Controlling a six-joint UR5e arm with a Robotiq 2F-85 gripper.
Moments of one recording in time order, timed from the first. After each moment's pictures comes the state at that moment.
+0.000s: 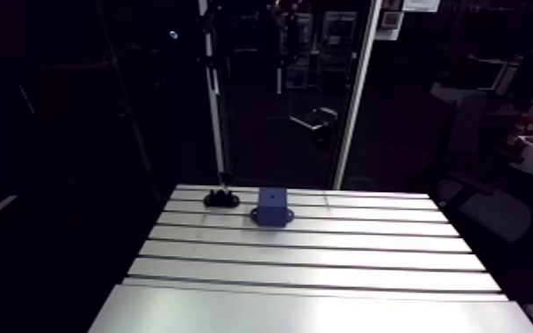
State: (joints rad) arm 0.02 -1.45 1.40 -1.47 -1.60 -1.58
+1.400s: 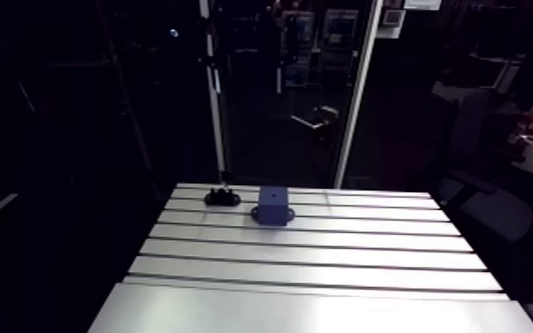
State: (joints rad) arm 0.02 -1.45 1.41 -1.52 -1.60 -1.59
